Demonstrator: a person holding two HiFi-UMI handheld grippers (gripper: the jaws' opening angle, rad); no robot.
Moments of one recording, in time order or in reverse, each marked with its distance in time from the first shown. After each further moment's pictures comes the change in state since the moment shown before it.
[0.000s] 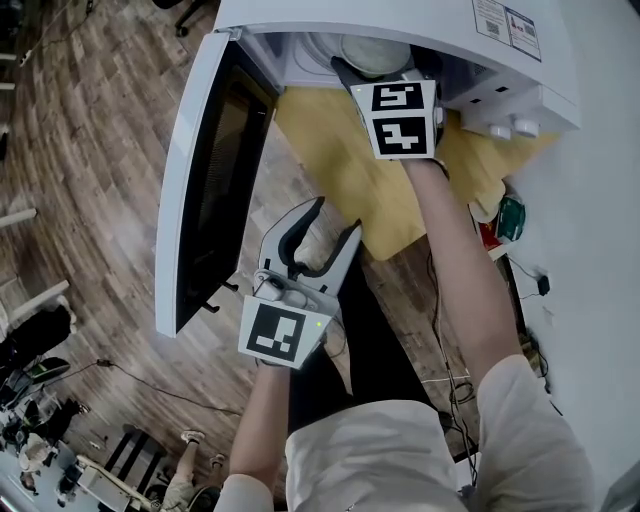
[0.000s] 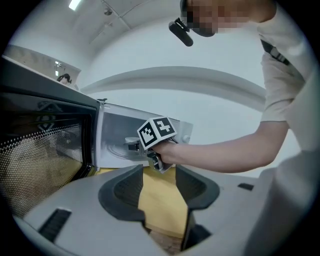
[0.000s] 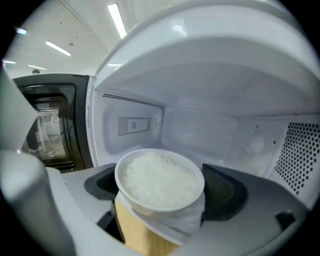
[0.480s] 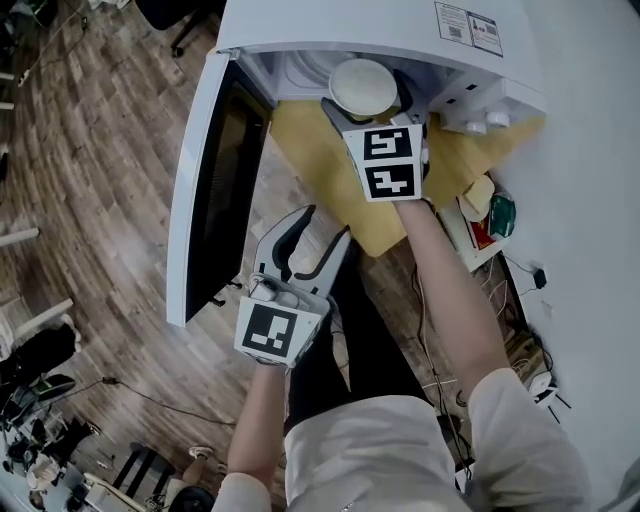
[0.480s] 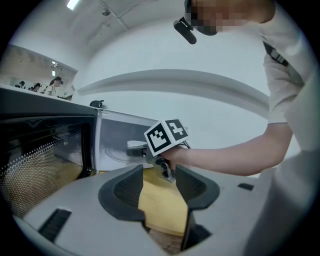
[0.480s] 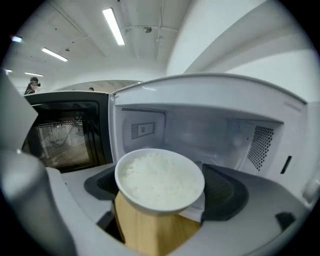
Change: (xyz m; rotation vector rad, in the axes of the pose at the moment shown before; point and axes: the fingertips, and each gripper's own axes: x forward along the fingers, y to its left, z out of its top) left arm -0.023 -0.011 0.014 0.016 -0.008 -0.033; right arm -0.061 0.022 -0.002 0.048 0.000 0.006
